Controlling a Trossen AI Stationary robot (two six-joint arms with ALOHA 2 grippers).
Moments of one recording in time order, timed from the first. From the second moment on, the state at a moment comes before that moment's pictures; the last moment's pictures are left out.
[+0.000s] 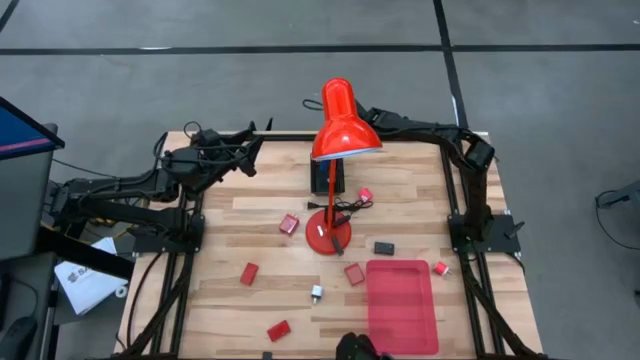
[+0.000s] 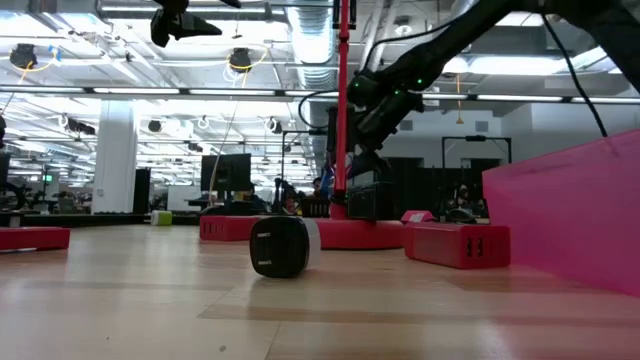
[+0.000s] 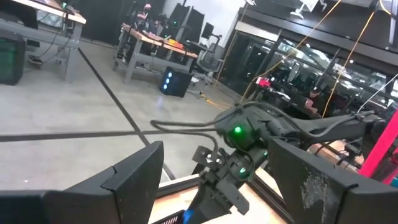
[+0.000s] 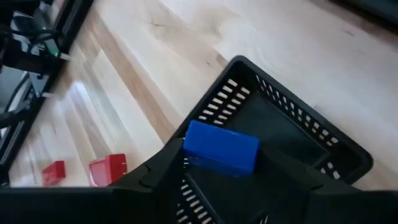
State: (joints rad) left arm 0.13 0.82 0.76 0.08 -0.73 -0.43; right arm -0.61 1.99 1.50 -0.45 -0.43 0.41
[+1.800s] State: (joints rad) left arm 0.13 0.82 0.76 -0.09 -0.58 -0.40; right arm -0.07 1.44 1.00 -0.97 -0.05 0.47
